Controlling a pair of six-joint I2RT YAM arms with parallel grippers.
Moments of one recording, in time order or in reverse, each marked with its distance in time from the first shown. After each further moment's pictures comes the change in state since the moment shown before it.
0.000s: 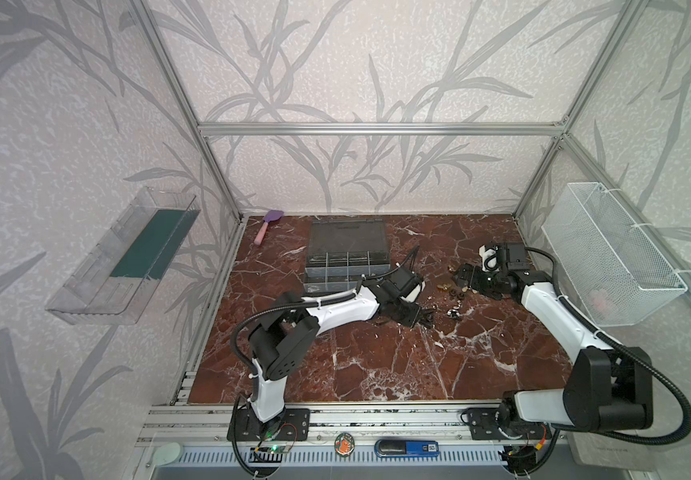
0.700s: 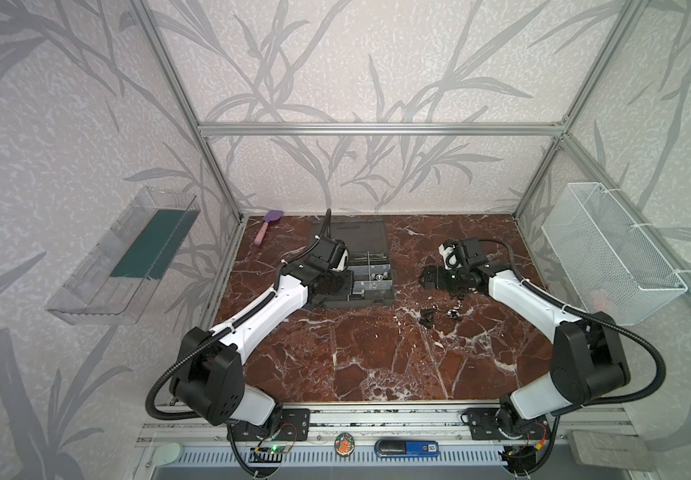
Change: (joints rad) left arm 0.393 -0.392 -0.192 -0.232 -0.163 -0.009; right arm 0.276 0.177 0.117 0.033 0.062 0.006
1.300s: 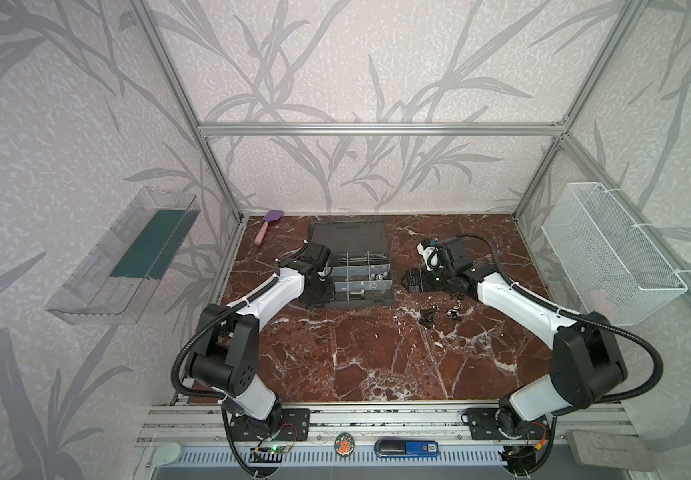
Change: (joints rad) left arm 0.142 0.153 -0.019 -0.086 -0.031 -0.006; right arm 0.152 -0.024 0.013 0.091 -0.024 -0.064
